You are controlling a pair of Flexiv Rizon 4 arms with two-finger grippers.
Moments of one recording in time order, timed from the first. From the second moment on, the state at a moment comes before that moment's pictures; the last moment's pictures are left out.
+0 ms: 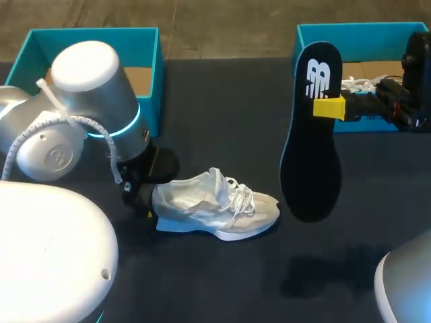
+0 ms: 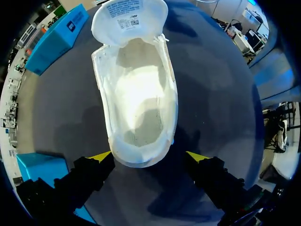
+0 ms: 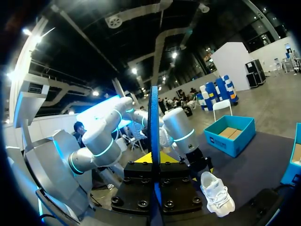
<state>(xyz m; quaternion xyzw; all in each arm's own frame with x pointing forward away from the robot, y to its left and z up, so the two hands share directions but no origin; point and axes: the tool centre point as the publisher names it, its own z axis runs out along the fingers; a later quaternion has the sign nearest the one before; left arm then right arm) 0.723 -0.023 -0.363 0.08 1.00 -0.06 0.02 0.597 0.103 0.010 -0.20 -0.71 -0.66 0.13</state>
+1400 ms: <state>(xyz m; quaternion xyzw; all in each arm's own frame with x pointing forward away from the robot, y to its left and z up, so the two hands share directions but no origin) 0.768 -0.123 -0.361 0.05 0.99 -0.10 0.01 0.597 0.103 0.010 -0.20 -0.71 -0.66 0.13</state>
